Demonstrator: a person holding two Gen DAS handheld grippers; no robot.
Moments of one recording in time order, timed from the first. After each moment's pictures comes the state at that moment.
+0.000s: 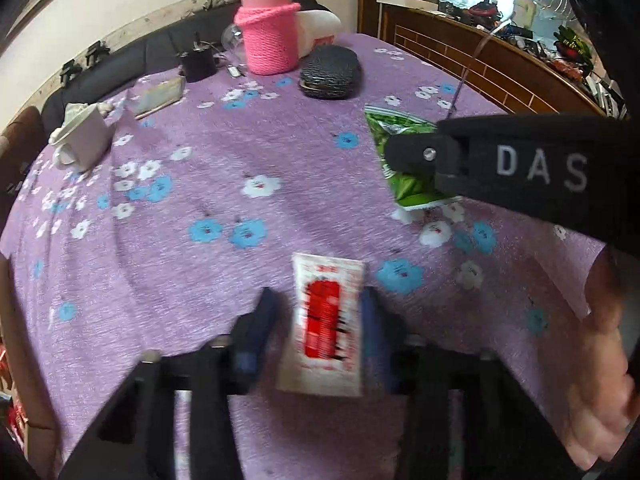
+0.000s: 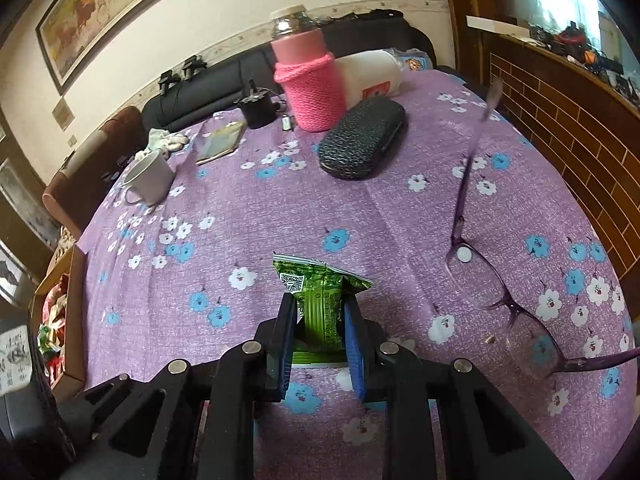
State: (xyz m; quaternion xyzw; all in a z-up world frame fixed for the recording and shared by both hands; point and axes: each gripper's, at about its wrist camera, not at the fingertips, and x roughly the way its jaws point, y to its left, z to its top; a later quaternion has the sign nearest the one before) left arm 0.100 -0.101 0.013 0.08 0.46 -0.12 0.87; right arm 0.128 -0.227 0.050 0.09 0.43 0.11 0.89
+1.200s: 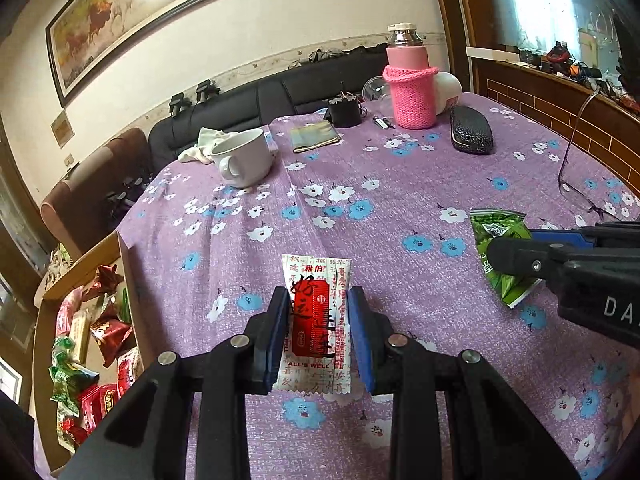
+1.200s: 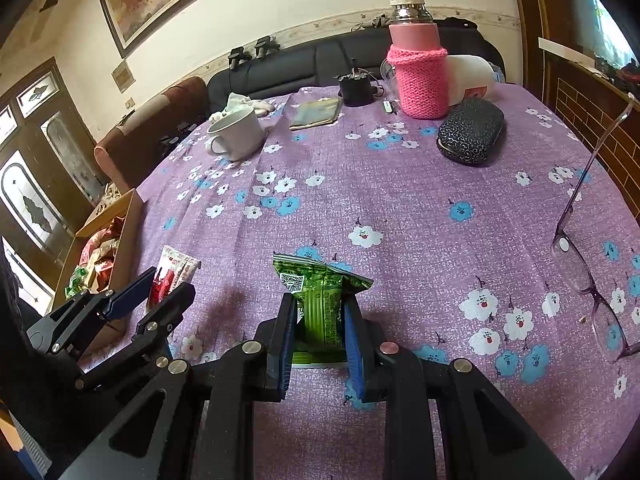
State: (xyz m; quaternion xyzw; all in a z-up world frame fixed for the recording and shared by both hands) left arm 0.066 -0.009 0.035 0.11 0.34 0.04 0.93; right arm 0.097 -0.160 0.041 0.06 0.42 0.21 0.88
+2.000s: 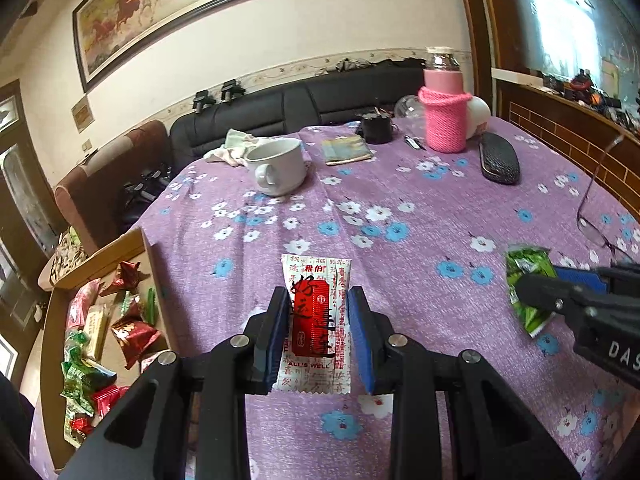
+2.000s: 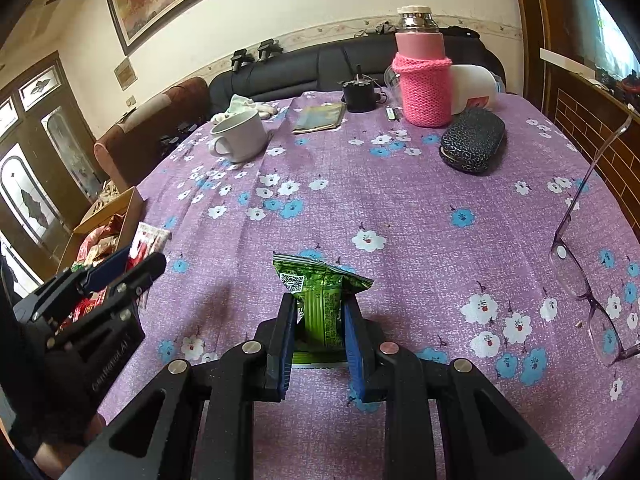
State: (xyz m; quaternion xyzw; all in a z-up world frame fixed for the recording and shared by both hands) left arm 0.066 0.020 0.052 0.07 0.32 0.08 0.94; right arm 0.092 -0.152 0.043 0.04 0.41 0.21 0.89
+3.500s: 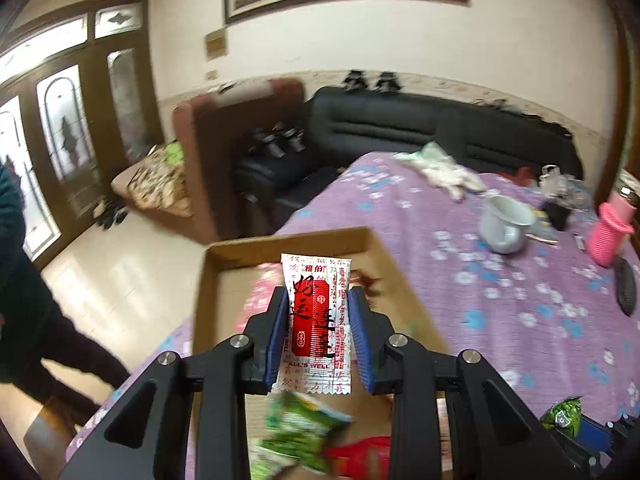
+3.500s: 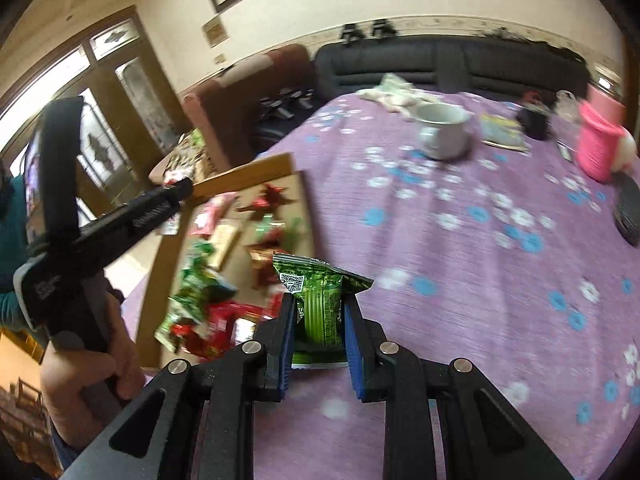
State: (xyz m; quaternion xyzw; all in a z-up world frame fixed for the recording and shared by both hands) left arm 0.034 0.254 0.110 -0.07 0.31 0.28 0.90; right arm 0.053 0.064 0.085 -0.01 0.42 0.36 0.83
